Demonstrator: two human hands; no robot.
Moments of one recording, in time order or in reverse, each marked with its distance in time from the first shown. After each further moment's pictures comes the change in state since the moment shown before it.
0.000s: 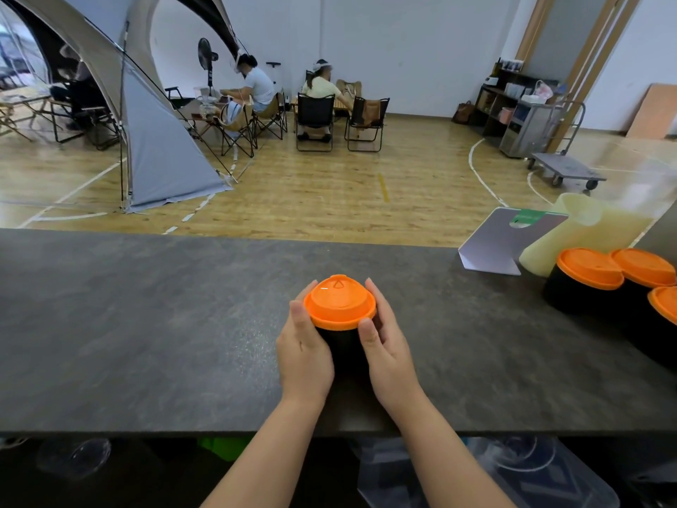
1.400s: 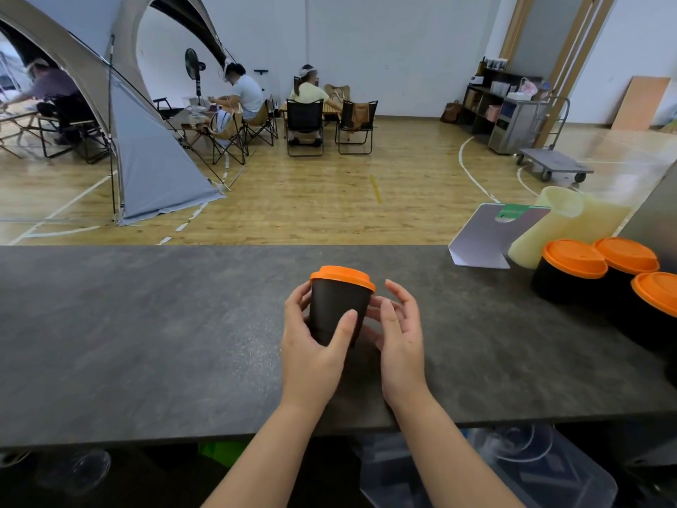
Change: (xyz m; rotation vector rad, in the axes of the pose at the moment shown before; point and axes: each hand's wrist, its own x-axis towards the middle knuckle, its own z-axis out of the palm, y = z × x) left_hand -0.005 -0.002 -0.001 0.077 -0.121 0.156; right_hand 0.003 -0.005 -0.003 0.335 0.329 0.061
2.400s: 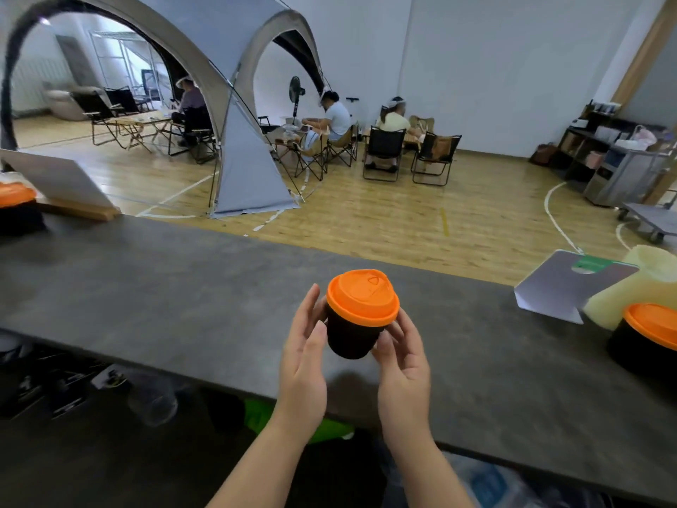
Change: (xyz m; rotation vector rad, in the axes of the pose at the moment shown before) left_hand -0.031 0.025 -0.065 -0.362 0.126 -0.001; right_hand -0.055 -0.007 0.042 -0.019 -0.195 -0.083
